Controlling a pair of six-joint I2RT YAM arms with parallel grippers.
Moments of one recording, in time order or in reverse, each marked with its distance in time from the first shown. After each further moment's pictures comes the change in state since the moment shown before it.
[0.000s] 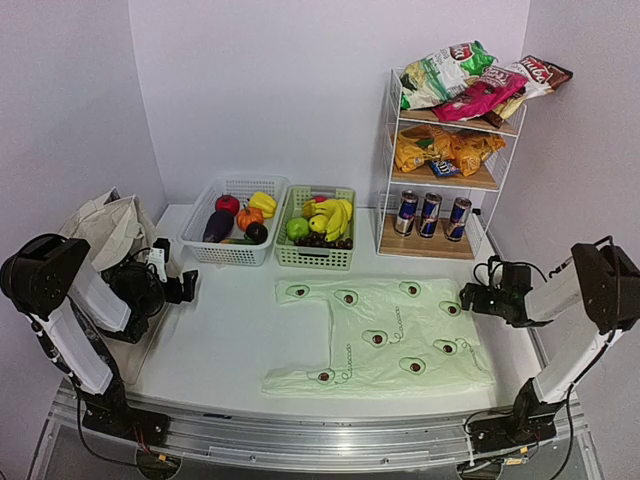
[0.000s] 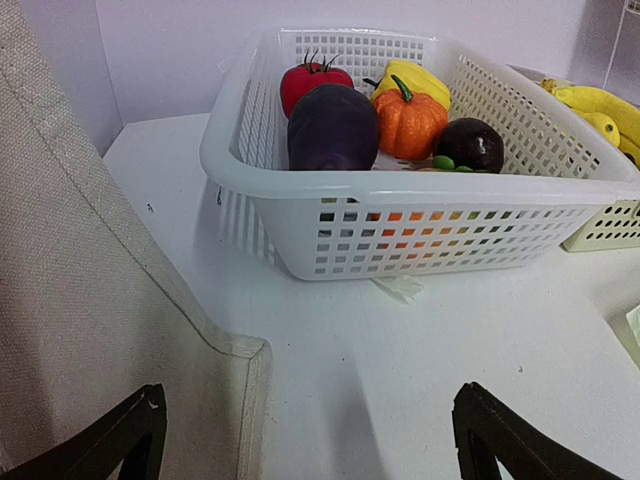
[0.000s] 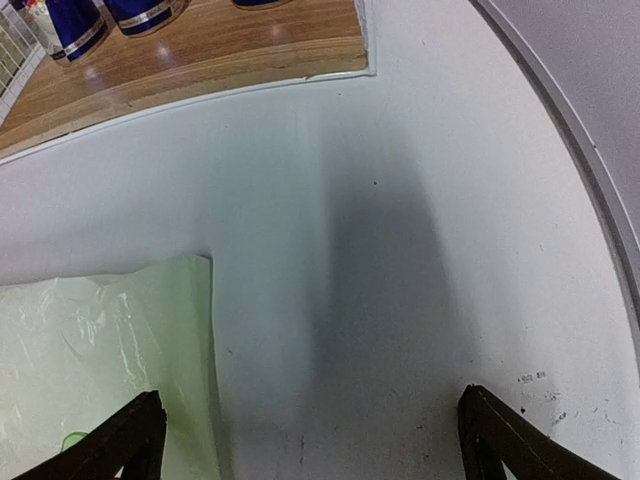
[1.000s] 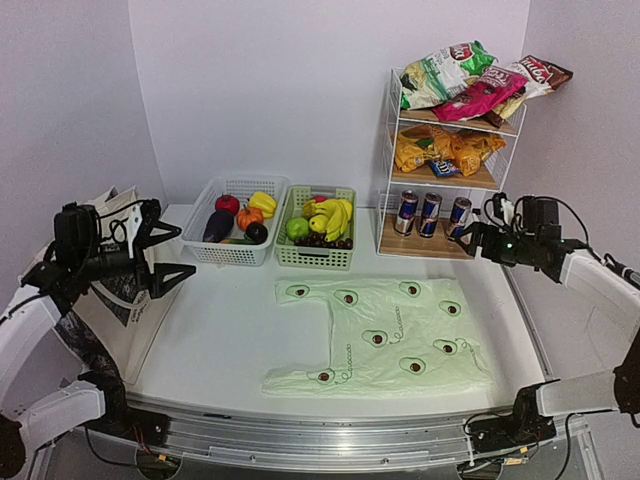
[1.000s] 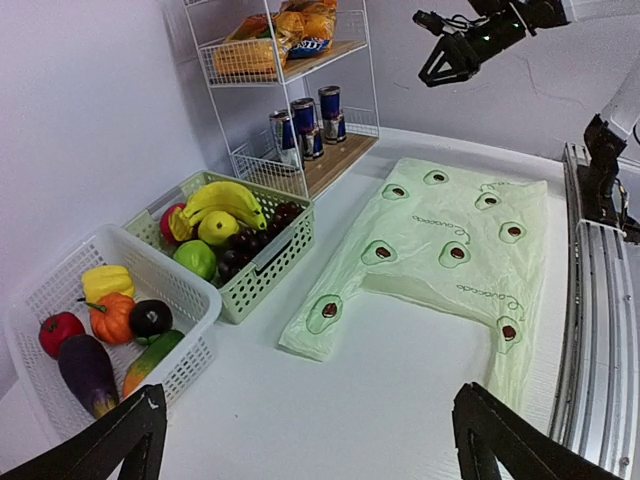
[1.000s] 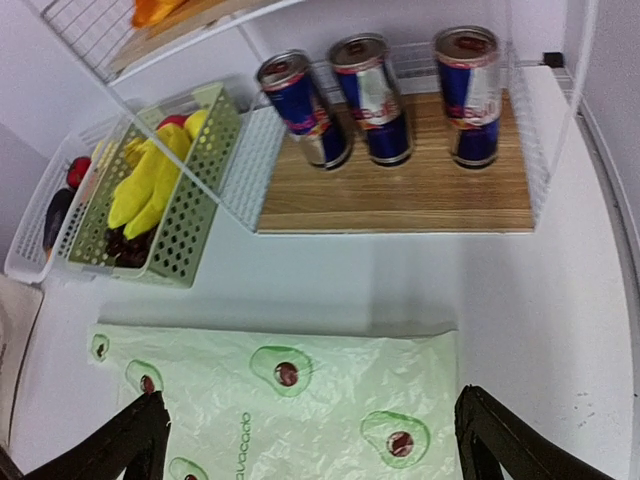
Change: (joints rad) left arm -0.029 -0.893 0.433 -1.396 0.783 0.444; right arm 0.124 -0.474 0.413 -0.790 -0.226 0.133
